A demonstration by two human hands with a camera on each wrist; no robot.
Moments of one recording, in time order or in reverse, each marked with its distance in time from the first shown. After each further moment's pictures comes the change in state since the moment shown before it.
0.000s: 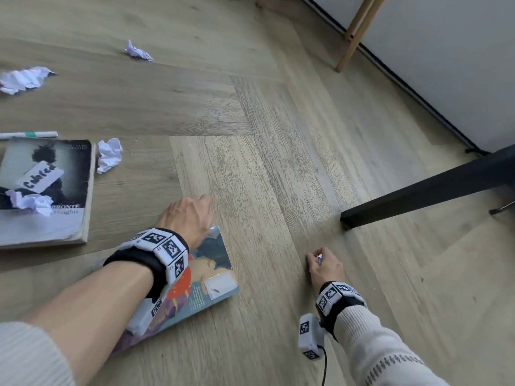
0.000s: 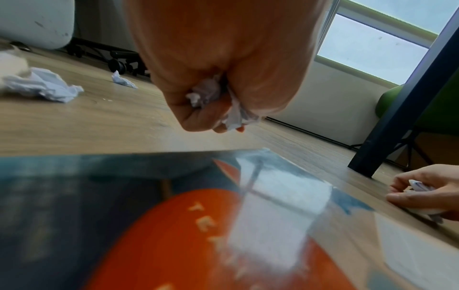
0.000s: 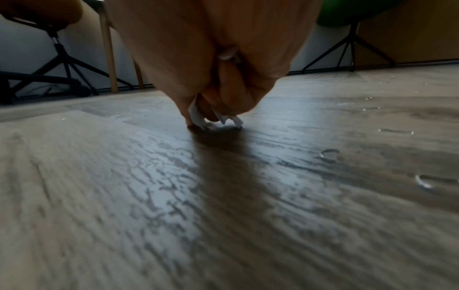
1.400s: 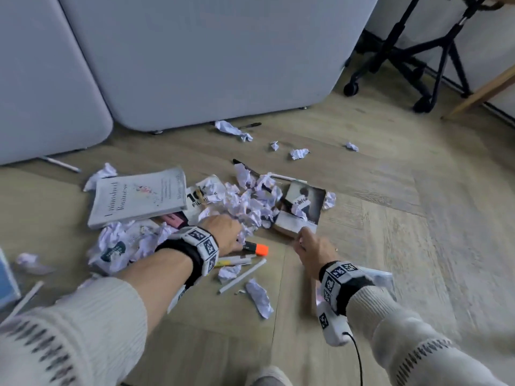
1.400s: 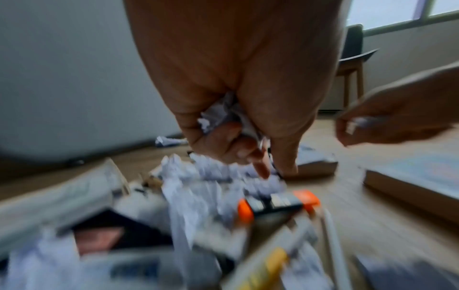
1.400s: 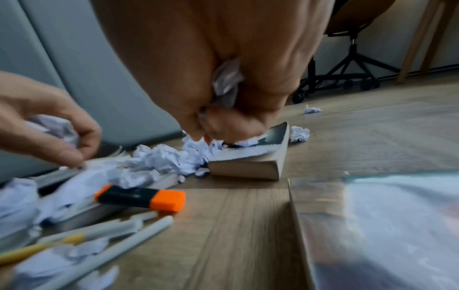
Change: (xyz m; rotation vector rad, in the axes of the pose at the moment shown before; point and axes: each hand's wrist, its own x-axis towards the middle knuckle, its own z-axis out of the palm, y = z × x) left_hand -0.275 -0.198 -0.166 0.246 -0.218 -0.419; right_hand -0.260 -0.289 0.091 -0.224 -0.318 -1.108
